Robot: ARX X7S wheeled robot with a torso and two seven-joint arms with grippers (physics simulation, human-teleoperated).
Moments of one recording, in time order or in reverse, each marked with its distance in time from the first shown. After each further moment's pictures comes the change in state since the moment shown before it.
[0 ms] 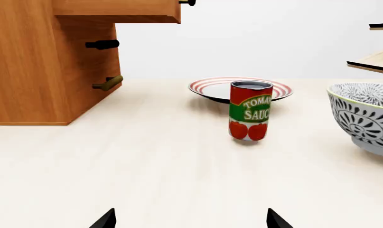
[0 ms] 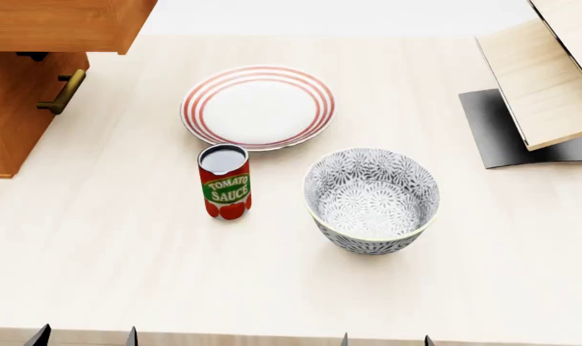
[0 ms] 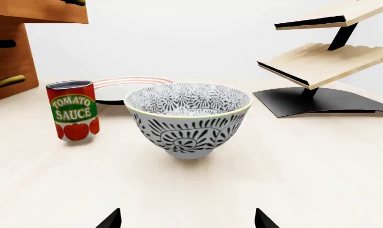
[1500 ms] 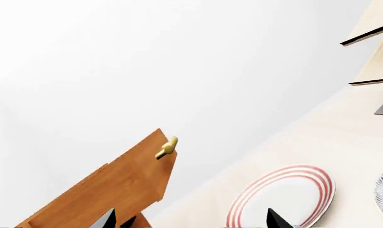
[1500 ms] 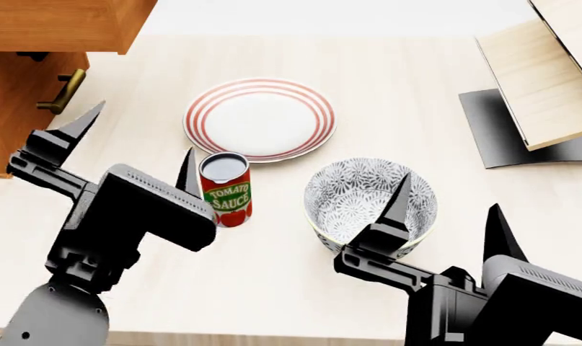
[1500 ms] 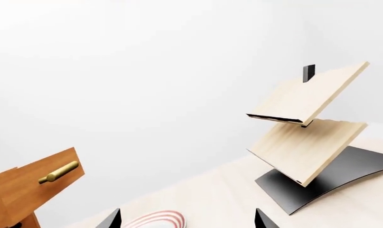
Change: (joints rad) left arm -0.633 -0.140 0.431 0.018 0.335 -0.419 -0.071; right arm 0.257 0.071 0.003 -0.388 0.413 0.287 0.296
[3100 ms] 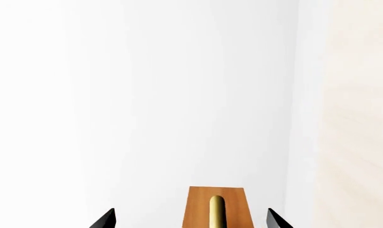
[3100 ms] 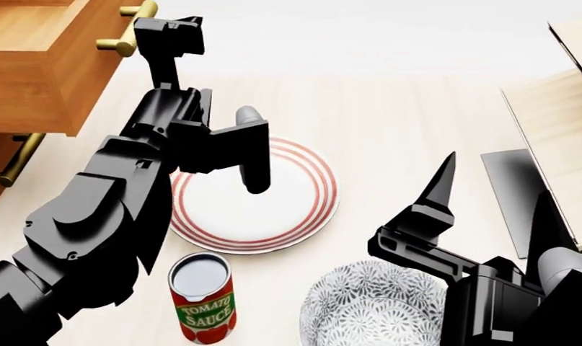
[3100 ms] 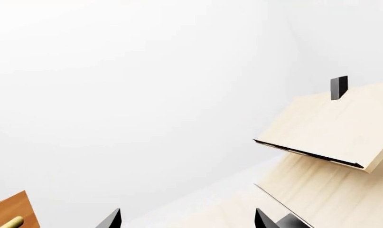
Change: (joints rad) left arm -0.693 0.137 0.771 -0.975 0.144 0.007 -0.004; right arm 0.015 0.114 0.009 -0.148 0.128 0.071 0.161
